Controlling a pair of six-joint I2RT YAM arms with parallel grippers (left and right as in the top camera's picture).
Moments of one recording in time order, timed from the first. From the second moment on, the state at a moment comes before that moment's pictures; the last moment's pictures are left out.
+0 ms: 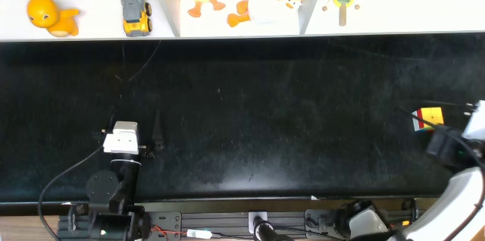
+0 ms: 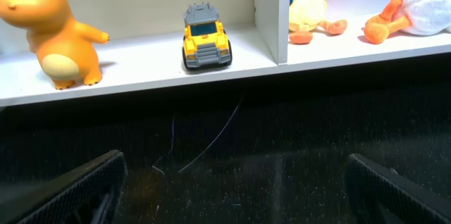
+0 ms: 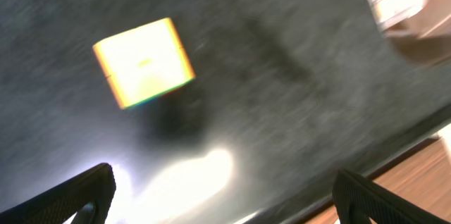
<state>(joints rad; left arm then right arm) -0.06 0.01 0.01 -0.08 -0.01 0.09 -0.99 1.14 0.88 -0.73 -0.11 -0.61</state>
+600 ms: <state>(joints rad) -0.06 0.01 0.01 -0.08 -0.01 0.09 -0.92 1.46 0.88 -0.64 -0.24 -0.91</state>
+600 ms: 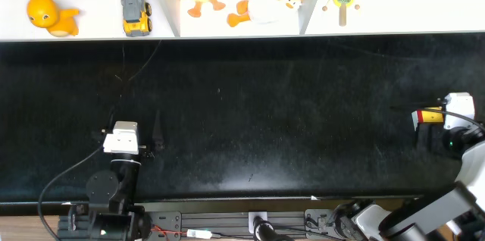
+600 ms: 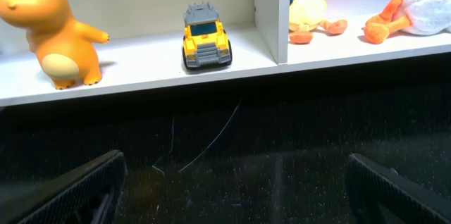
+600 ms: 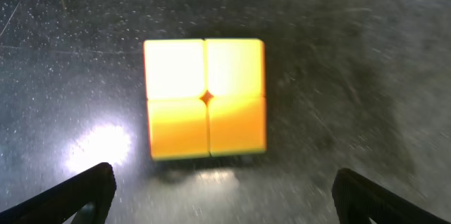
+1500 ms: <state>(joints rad) -0.06 0.01 0.01 -0.08 -0.01 0.09 -0.88 1.53 0.88 -0.57 -0.32 -0.75</state>
